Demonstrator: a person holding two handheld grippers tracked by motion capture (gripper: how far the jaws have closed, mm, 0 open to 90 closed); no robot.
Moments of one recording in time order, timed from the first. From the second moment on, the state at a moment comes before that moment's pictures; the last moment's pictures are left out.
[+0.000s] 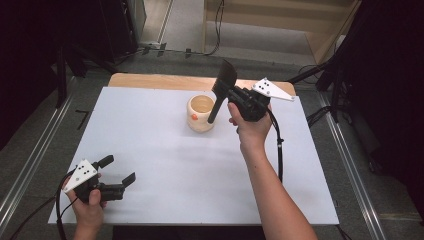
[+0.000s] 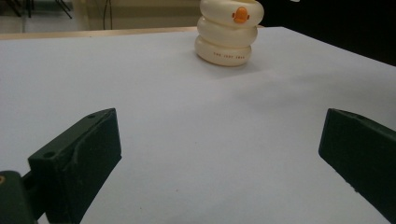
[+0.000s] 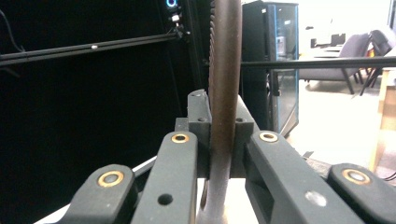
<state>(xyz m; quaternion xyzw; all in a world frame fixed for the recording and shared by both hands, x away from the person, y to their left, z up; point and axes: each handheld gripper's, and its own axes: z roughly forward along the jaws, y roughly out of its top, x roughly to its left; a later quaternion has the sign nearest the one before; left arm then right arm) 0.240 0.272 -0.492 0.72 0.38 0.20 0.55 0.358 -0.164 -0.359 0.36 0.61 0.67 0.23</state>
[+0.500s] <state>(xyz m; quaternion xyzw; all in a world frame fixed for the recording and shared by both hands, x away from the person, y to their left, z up) 0.240 0.273 -0.492 0.72 0.38 0.20 0.55 0.385 -0.163 -0.355 0.37 0.60 0.66 0.25</state>
